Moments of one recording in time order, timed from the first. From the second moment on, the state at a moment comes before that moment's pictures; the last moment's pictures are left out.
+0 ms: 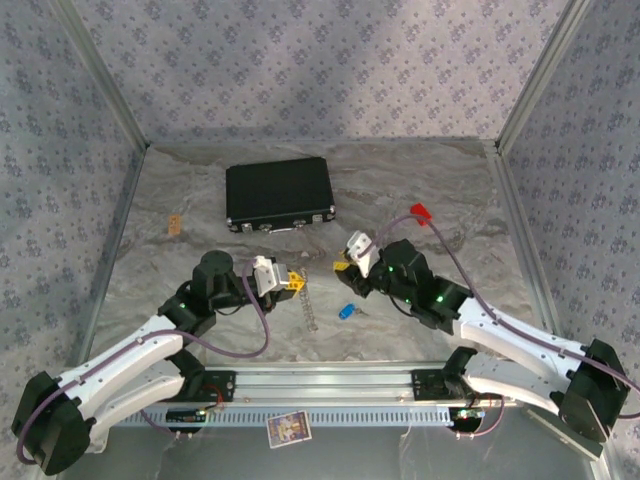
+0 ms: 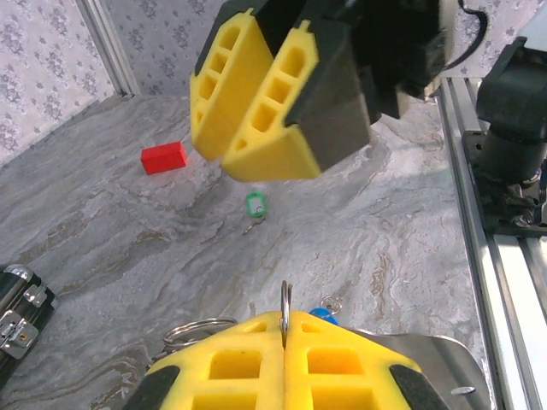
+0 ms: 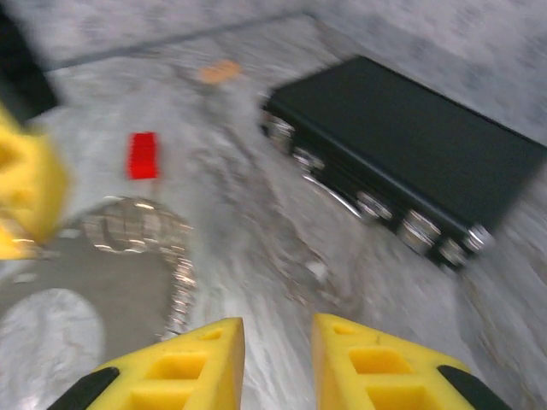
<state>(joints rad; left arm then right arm) -0.71 0.81 0.43 0.09 0.56 0.26 0.86 0.96 0.63 -0.07 0.00 -0.06</state>
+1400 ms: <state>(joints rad) -0.71 0.83 0.47 0.02 0.40 0.27 0.84 1.50 0.88 -0.67 0.03 0.65</state>
